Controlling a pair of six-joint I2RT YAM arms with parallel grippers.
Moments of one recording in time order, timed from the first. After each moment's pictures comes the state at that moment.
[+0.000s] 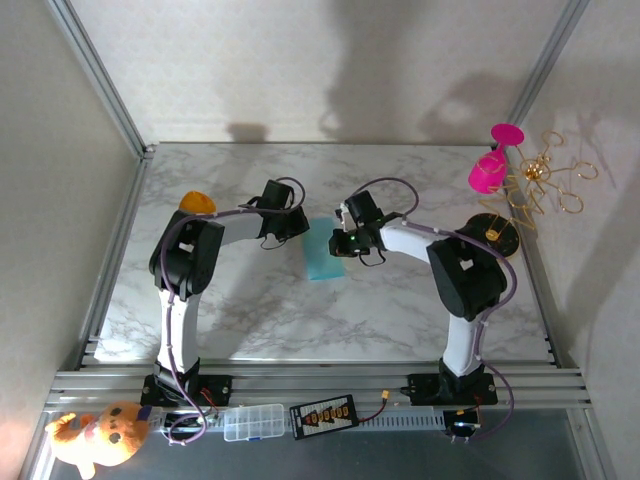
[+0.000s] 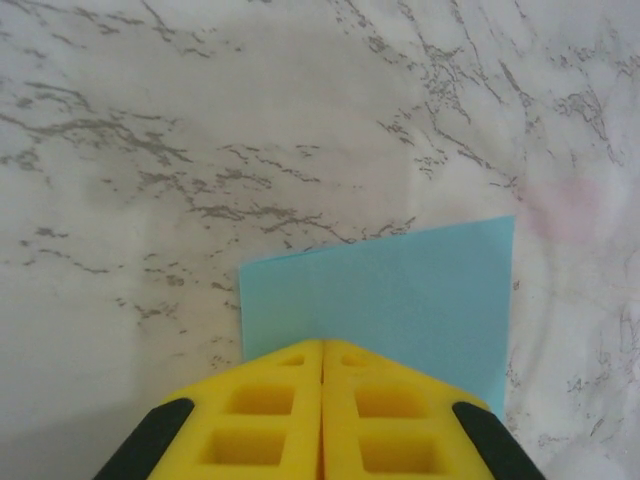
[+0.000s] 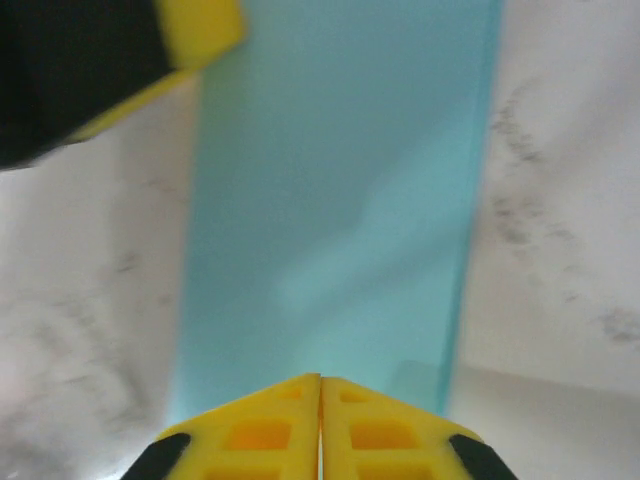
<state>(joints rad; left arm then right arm) -0.40 2.11 1.32 -0.13 0.28 -0.76 0.56 1.88 1.16 -0.30 -0.37 0.44</state>
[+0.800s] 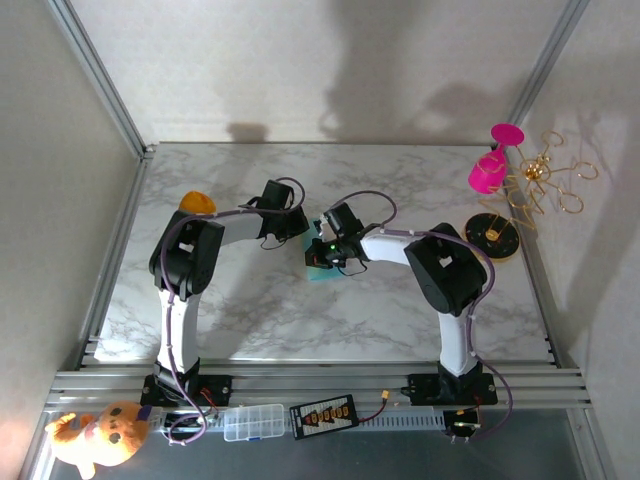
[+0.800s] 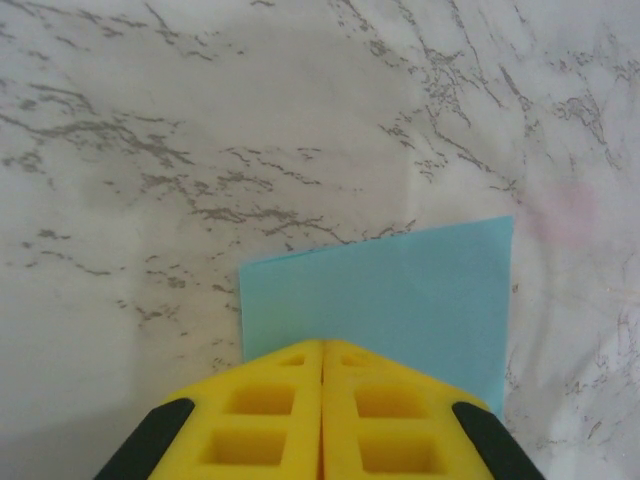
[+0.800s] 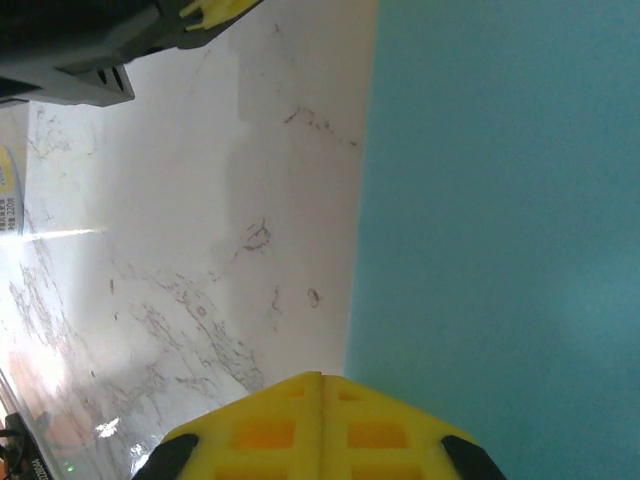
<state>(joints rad) -0.40 2.11 1.32 -0.12 0.28 -0.77 0.67 2.01 1.18 -0.15 -0.50 0.61</state>
